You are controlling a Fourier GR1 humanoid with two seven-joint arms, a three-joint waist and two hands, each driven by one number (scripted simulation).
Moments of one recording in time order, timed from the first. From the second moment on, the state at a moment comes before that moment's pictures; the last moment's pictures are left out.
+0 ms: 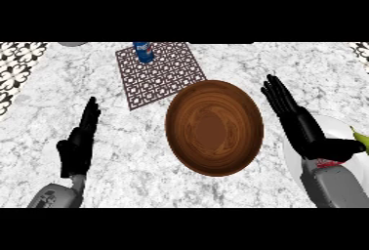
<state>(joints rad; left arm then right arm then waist) -0.13 0.34 -0.29 -1.37 0.21 0.43 -0.09 -0.24 -0.31 0.18 -1.43 -0.27 0.09 -0.24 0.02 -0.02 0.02</state>
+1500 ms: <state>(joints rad) -0.24 0.50 -0.04 -1.48 0.37 0.23 -0.09 -0.21 -1.31 0.02 -1.46 0.00 0.70 -0.52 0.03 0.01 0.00</state>
